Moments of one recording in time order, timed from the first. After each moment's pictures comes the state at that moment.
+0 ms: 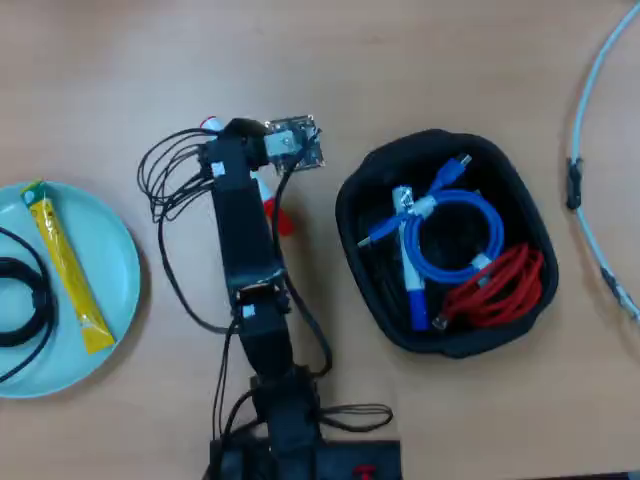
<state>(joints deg) 77.4 63.4 46.1 86.4 44.3</state>
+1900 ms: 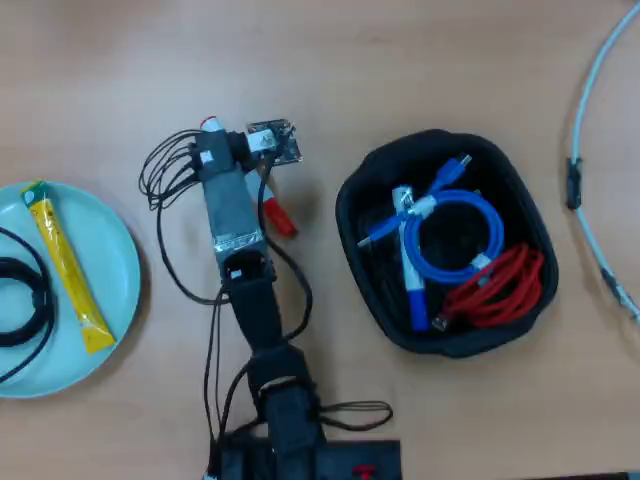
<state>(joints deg) 73.7 43.3 43.9 78.1 56.5</state>
